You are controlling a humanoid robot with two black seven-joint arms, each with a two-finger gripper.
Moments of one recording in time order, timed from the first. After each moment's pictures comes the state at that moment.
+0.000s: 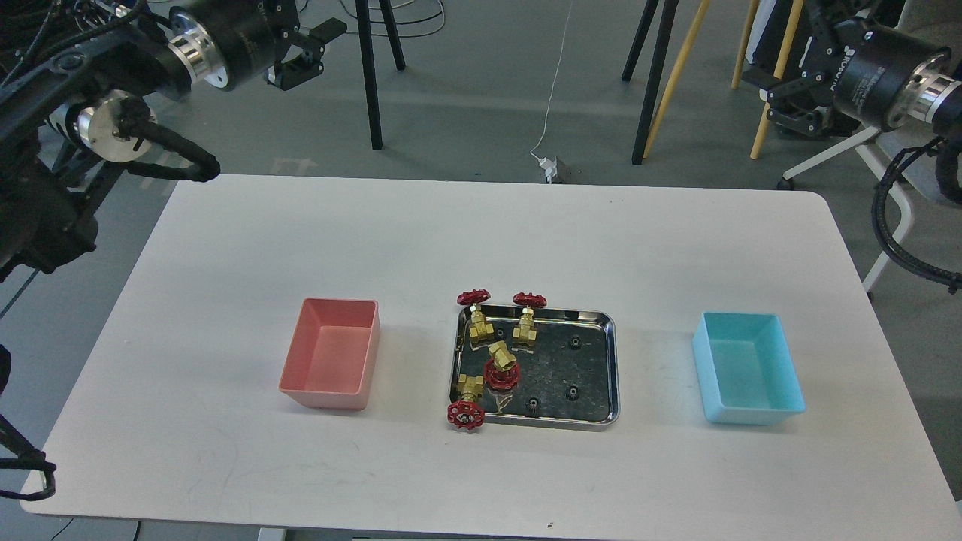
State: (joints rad) left arm -1.07 0.51 -0.67 -0.96 0.37 -0.32 0.06; right arm 1.07 -0.77 0.47 0.97 -0.09 0.41 -0.04
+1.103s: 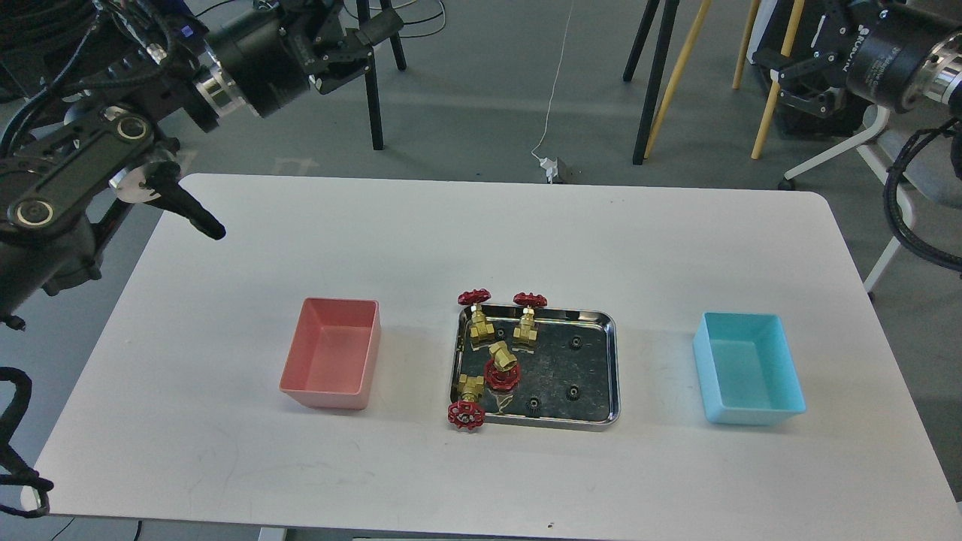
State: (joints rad) left arm -0.97 0.48 -0.69 -1.07 0.90 -0.44 -0.43; right arm 1.12 -0.78 0.48 0.96 -0.16 0.42 -0.04
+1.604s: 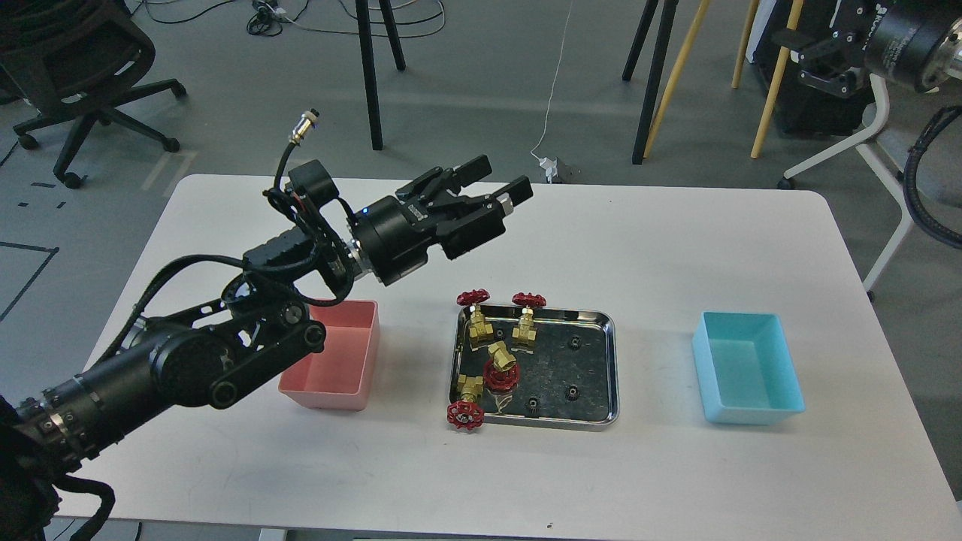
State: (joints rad) left arm -0.71 0.27 -0.47 -1.13 1.68 0.28 -0.49; right arm 1.17 -0.79 0.47 0.92 -0.21 0.42 -0.04
